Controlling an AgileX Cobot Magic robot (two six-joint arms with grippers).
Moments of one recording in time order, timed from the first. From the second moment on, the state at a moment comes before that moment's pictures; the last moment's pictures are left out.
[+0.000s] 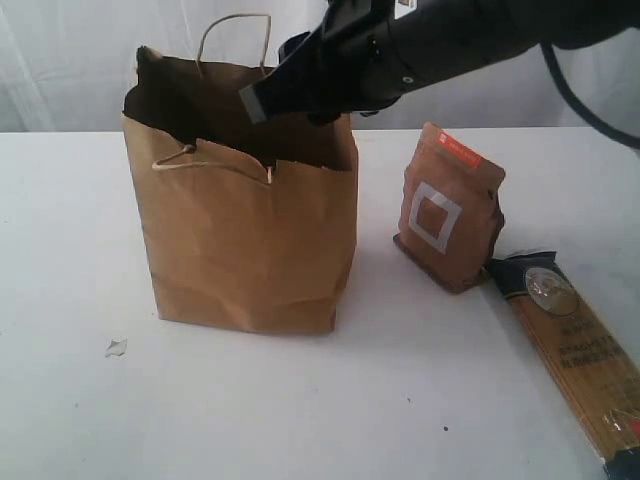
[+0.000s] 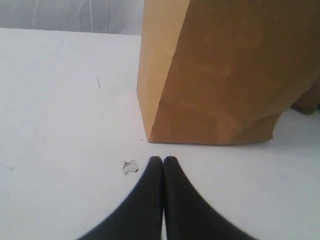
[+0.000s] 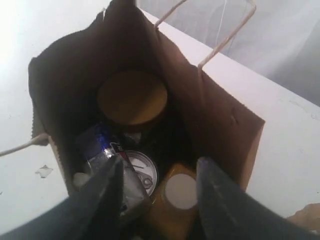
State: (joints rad) left arm -0.38 0.05 0.02 -0.16 0.22 -0.05; right arm 0.69 1.46 -1.32 0.00 0.50 -0.04
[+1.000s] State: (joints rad) left arm -0.38 0.05 0.02 -0.16 0.22 -0.05; right arm 0.45 1.27 -1.22 -0.17 0.70 0.00
